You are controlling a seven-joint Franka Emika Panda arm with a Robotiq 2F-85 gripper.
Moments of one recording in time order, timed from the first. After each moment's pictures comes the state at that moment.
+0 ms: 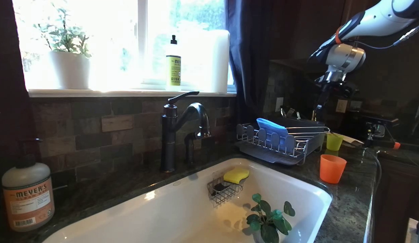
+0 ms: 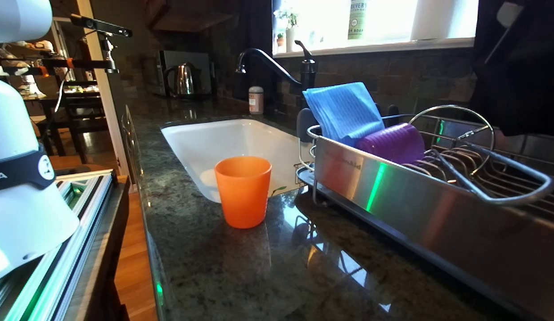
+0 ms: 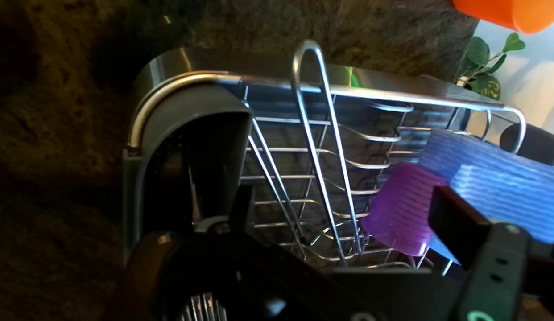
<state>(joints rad) -0.55 0.35 -0.29 -1.66 0.41 1.74 -1.24</state>
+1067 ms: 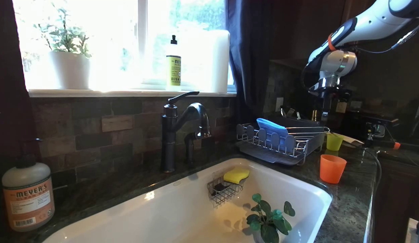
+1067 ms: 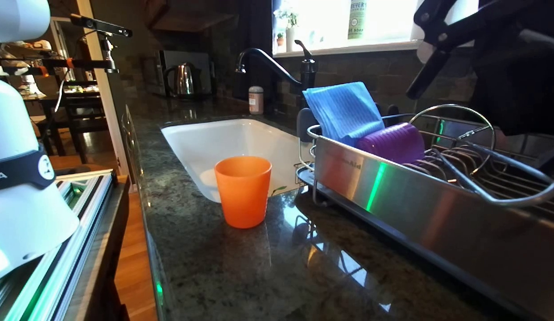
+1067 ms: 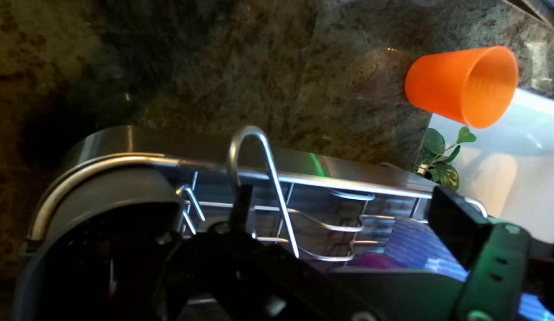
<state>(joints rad) -0.51 0.35 -0.27 -1.70 0.22 1.66 -1.23</state>
